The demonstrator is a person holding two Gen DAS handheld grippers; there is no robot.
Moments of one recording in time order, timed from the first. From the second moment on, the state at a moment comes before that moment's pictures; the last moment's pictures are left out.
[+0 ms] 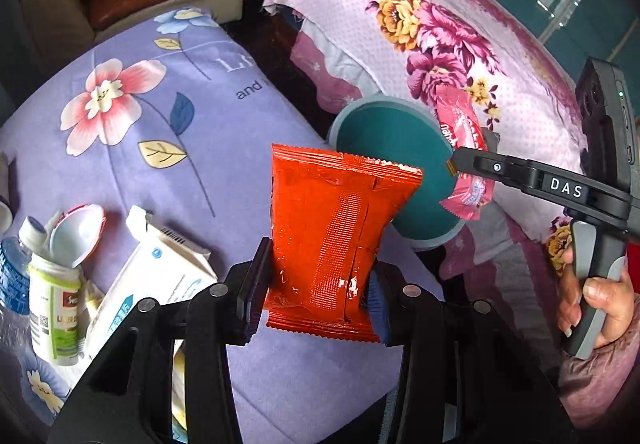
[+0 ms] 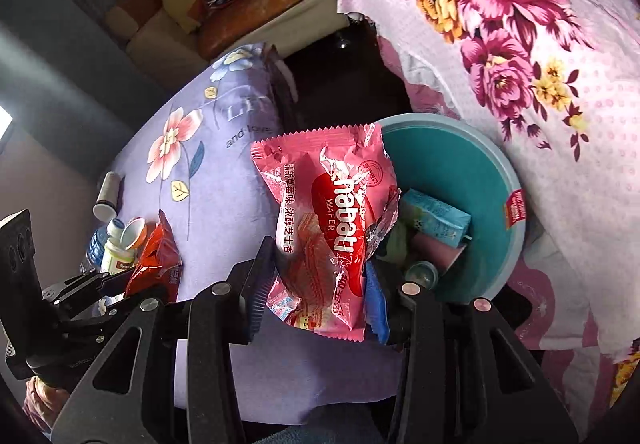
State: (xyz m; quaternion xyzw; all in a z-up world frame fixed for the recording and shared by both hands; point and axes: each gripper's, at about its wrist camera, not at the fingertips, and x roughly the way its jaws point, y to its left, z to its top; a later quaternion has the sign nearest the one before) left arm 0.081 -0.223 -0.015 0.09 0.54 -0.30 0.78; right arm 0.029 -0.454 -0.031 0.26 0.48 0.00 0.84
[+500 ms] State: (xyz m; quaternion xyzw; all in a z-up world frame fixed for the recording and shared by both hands) left arm 0.096 -0.322 -0.032 0.14 0.54 -0.33 0.76; right arm 0.017 -0.519 -0.073 0.30 0.50 -0.05 0.81
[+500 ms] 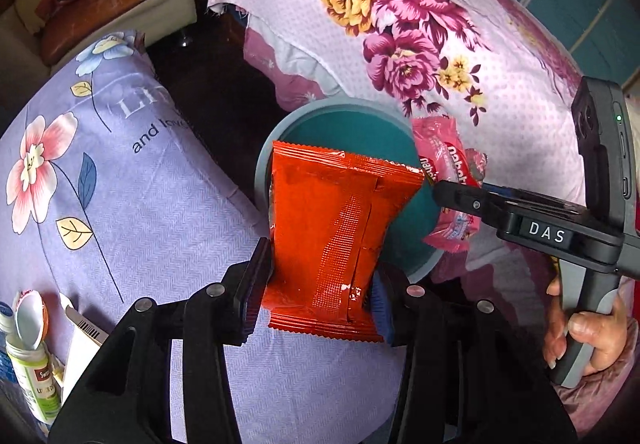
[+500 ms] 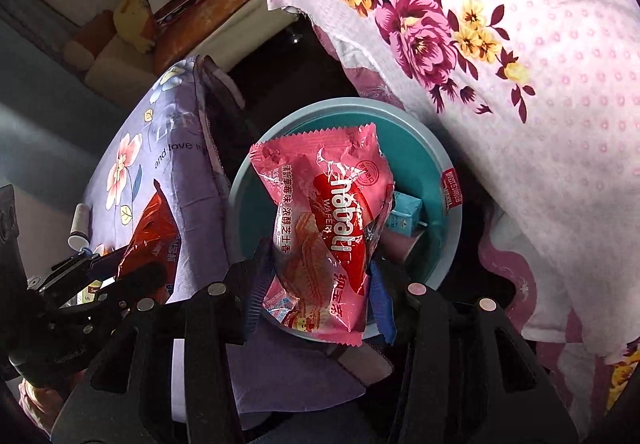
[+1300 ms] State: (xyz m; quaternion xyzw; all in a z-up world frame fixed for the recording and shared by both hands) left arm 0.084 -0.244 -0.027 0.09 0.55 -0.29 0.78; right arm 0.024 -0.481 -0.062 0.29 0.52 -0.04 0.80
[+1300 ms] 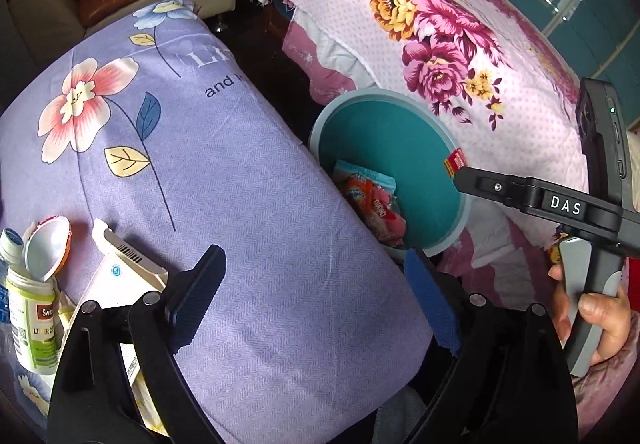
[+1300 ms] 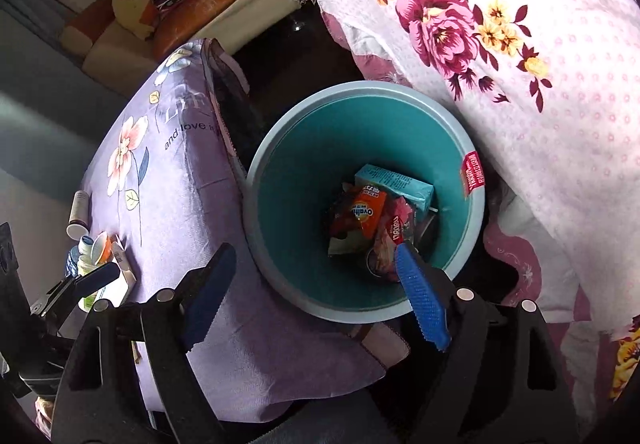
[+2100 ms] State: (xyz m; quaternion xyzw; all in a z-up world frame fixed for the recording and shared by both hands) left arm 0.067 -0.050 -0.007 -0.01 0.53 -0.20 0.82; right arm 0.050 -0.298 -0.032 0.08 0.58 0.07 0.81
